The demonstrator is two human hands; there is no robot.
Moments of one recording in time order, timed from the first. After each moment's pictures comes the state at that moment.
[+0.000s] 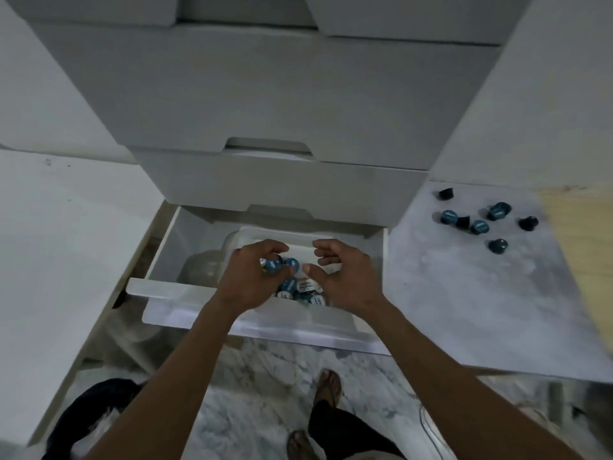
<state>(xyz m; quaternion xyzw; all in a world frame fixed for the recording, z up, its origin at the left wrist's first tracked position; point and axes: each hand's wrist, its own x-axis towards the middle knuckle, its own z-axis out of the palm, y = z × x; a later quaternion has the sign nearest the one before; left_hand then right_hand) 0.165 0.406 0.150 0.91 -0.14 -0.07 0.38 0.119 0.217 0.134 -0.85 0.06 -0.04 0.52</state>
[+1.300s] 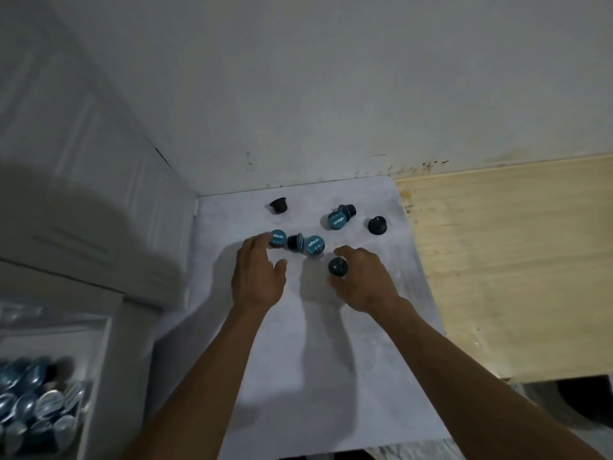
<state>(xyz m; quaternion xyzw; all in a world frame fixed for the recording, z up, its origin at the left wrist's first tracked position) 0.201 -0.047 0.029 0.93 -0.10 -0.08 0.33 0.119 -0.224 0.047 -0.92 0.20 0.12 0.32</state>
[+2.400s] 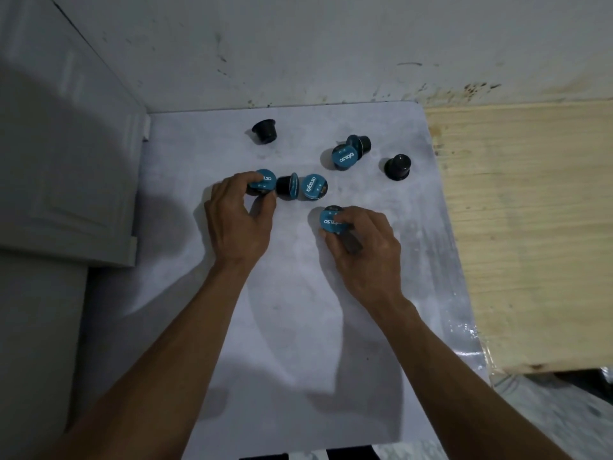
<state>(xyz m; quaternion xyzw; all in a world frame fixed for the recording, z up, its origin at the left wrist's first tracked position) 0.221 -0.056 -0.048 0.89 -0.13 0.09 0.42 0.103 -0.209 -0.052 -0.89 0.14 -0.26 0.35</state>
